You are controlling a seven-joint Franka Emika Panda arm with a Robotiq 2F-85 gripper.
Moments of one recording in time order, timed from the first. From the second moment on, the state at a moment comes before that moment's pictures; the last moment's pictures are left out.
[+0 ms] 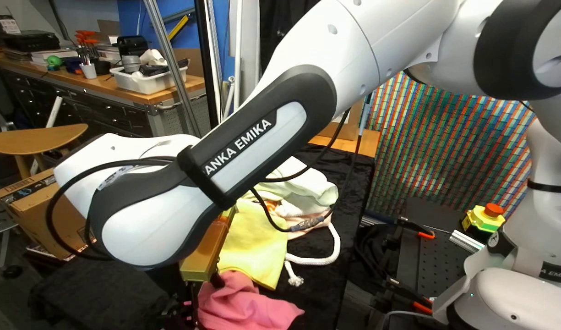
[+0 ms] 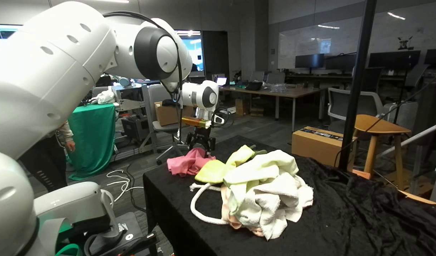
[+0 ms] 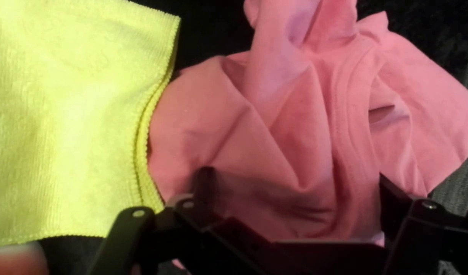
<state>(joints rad) 0.48 0.85 0.19 -1.36 -0.04 1.84 0.20</state>
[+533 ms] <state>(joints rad) 0.49 0.85 0.18 -1.35 -0.05 1.84 0.21</state>
